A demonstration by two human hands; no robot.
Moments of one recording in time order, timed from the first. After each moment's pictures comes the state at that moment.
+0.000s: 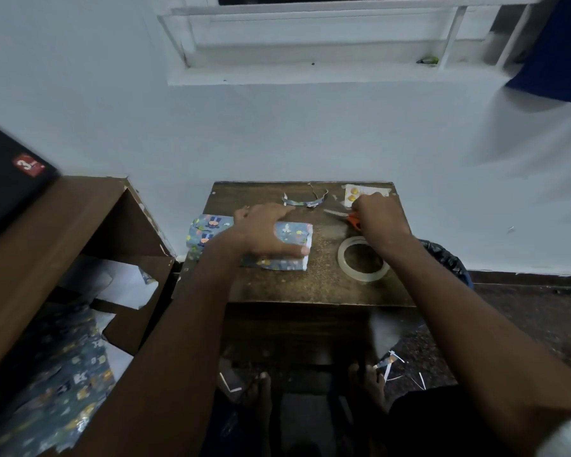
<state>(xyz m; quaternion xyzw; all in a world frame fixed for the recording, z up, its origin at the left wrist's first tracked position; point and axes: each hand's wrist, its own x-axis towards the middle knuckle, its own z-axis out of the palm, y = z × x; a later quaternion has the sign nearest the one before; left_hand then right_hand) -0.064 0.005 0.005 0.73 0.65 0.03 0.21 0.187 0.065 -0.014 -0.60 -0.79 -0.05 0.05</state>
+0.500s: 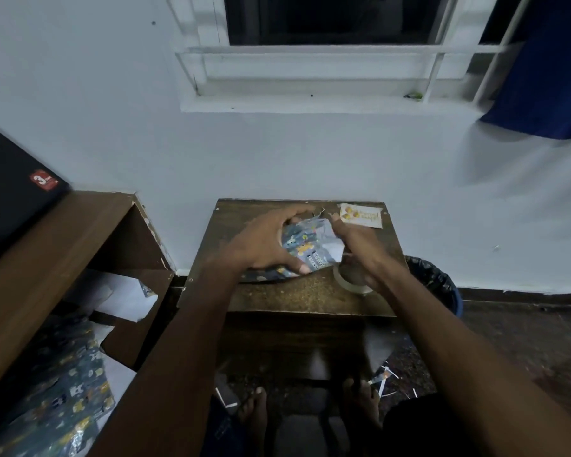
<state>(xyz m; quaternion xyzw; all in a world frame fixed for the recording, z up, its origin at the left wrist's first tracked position) -0.056 -0.023 0.037 0.75 0.54 0.23 0.29 0.163 0.000 0.011 -0.50 -0.49 0.60 0.38</state>
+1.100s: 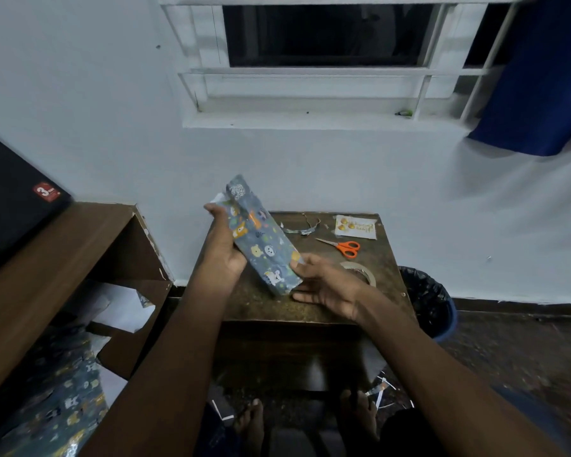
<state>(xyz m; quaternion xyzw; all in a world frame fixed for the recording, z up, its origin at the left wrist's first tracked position) -0.066 -0.013 0.031 0.17 0.44 0.69 0.54 0.140 -0.021 -0.013 -0.41 -0.42 0.76 0.26</state>
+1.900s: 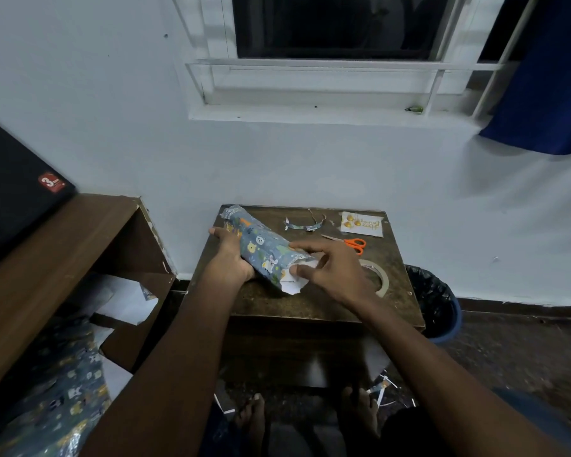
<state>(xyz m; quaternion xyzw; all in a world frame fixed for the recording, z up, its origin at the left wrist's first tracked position) -0.071 -0.011 0.008 0.00 0.50 0.58 0.64 0.136 -0.027 -0.004 -0.46 -0.74 0.33 0.36</state>
